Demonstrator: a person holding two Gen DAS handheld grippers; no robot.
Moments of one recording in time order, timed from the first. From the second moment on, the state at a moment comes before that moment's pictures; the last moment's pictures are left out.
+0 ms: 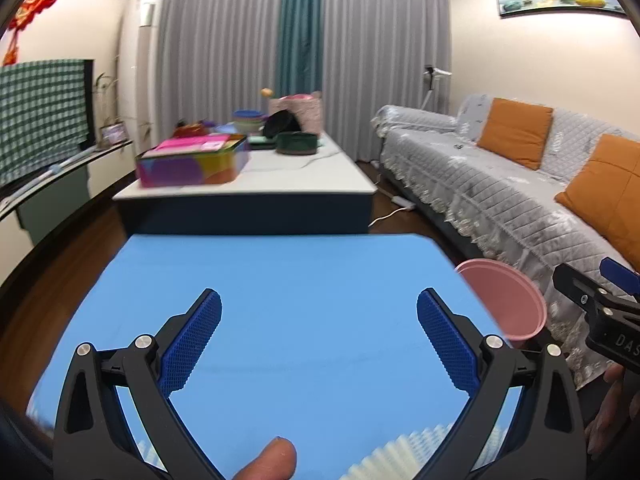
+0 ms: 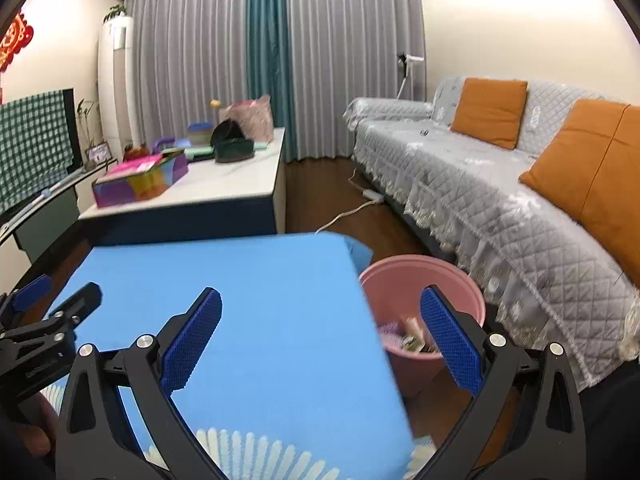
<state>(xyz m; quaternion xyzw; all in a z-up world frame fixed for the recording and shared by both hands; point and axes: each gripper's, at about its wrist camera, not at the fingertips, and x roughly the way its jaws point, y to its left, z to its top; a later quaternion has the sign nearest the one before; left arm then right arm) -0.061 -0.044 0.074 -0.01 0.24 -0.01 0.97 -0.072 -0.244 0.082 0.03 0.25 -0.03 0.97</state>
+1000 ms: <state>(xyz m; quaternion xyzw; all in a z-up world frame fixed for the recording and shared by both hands) -0.079 -0.014 0.029 -0.03 0.27 0.04 0.96 -0.063 -0.211 0.046 0.00 0.29 -0.02 0.96</state>
